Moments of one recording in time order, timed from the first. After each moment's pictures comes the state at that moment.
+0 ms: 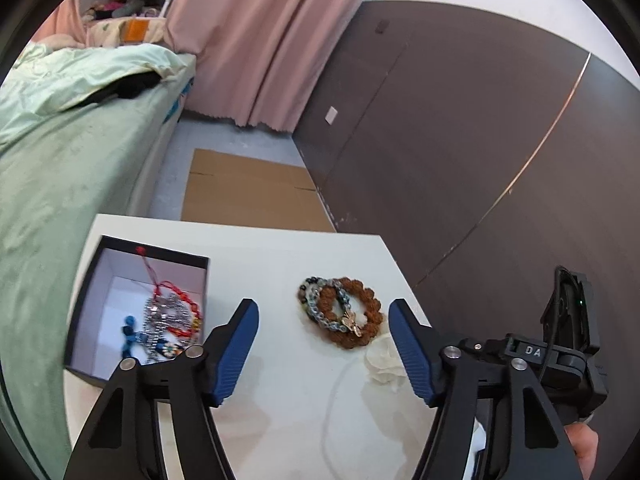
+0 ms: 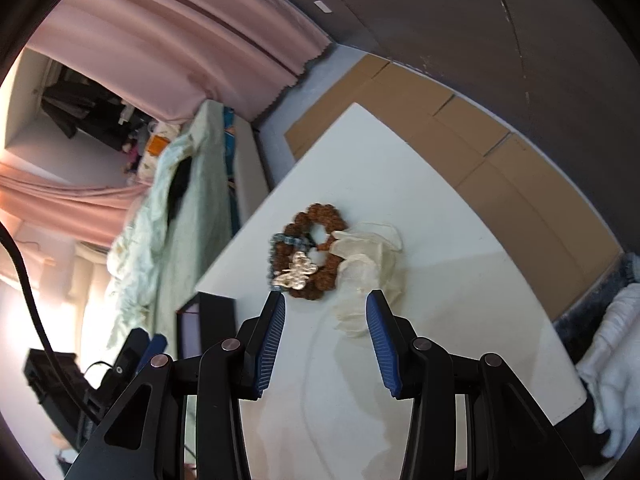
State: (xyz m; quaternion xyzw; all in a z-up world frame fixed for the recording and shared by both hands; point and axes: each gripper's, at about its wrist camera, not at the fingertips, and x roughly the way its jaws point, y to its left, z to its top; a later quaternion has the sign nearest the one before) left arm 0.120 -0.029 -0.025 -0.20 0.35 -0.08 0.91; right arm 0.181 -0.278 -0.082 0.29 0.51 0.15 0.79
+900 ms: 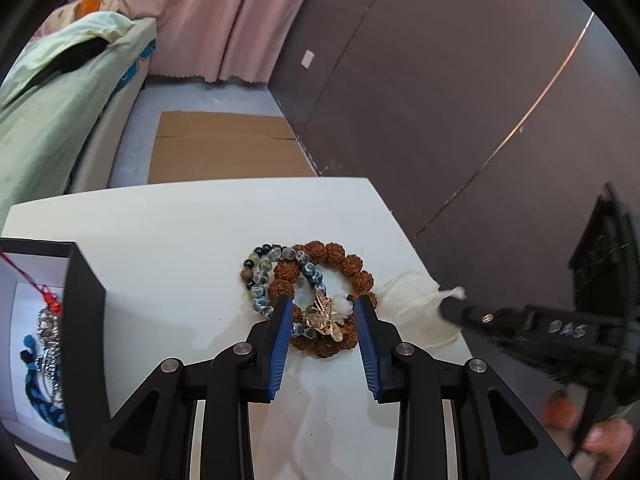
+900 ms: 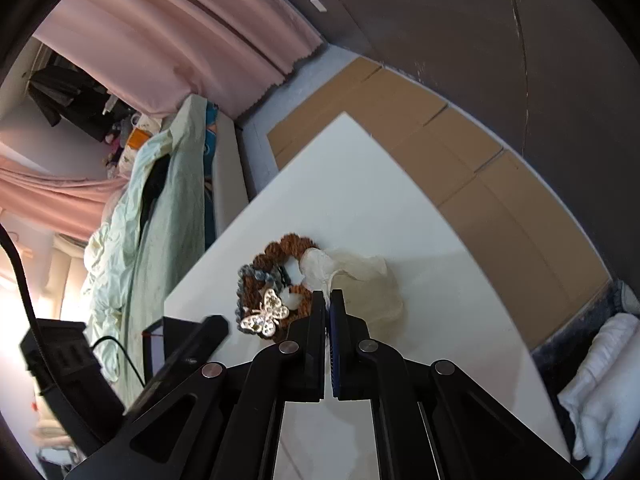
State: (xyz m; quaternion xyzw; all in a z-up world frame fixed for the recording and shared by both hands) left arm 0.188 -0.083 -0.080 -0.16 0.43 -0.13 0.88; right arm 0.211 -0.284 -0.084 0.27 0.50 0.14 0.81
